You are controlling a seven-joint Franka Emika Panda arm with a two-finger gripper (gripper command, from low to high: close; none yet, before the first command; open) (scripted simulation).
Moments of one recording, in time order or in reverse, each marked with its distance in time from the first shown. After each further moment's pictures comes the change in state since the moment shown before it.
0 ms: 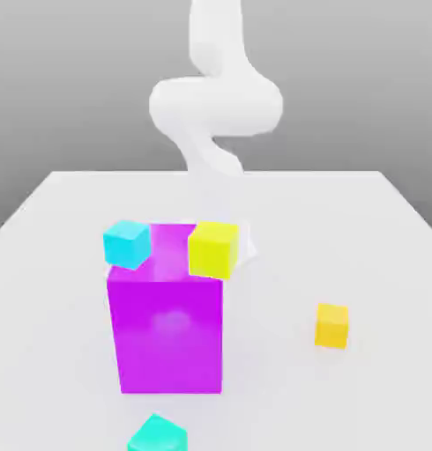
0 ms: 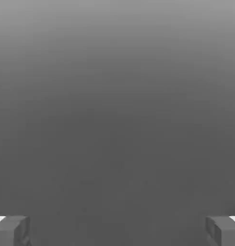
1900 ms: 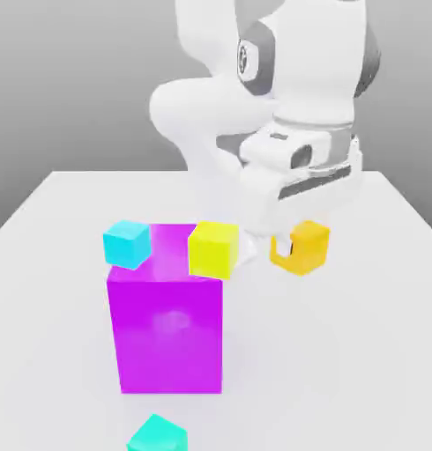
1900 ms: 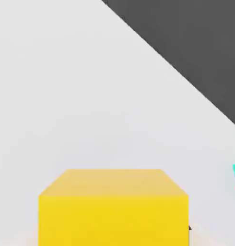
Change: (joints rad) arm 0.196 0.287 -0.066 -0.277 -0.087 -0.127 -0.243
